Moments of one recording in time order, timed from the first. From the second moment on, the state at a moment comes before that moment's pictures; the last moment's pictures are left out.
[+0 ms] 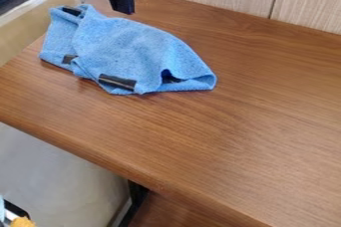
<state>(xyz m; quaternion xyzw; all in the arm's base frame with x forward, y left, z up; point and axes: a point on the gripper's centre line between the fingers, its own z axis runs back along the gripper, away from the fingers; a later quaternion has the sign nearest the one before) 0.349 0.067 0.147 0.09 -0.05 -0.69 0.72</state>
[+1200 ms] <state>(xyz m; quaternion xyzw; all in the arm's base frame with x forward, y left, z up) 0.285 0.042 0.099 0.03 -0.03 -0.72 0.69</state>
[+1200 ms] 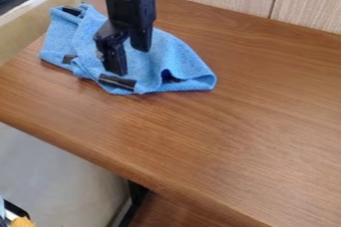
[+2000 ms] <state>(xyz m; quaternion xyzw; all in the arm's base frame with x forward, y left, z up) 0.260 0.035 0.071 0.02 -0.02 -0.74 0.67</state>
